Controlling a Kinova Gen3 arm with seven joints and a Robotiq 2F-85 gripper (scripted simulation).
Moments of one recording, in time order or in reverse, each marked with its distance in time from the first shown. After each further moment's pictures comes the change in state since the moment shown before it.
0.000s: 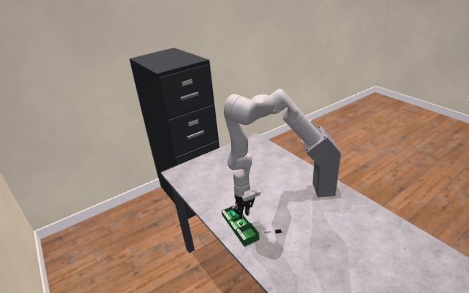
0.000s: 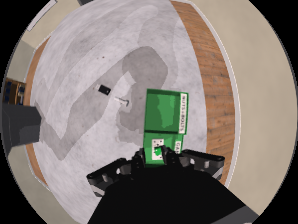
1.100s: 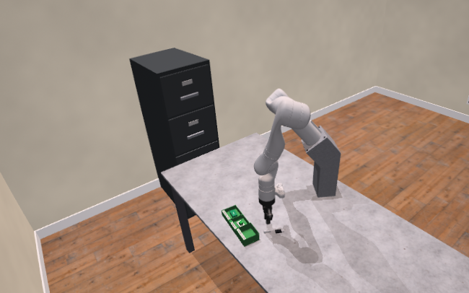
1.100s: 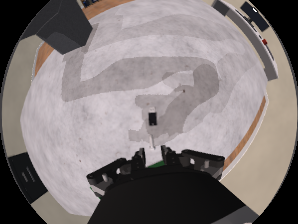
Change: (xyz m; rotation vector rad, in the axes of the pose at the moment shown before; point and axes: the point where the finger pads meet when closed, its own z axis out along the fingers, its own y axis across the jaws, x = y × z) arm 0.102 -0.059 -0.003 -0.001 -0.002 -1.048
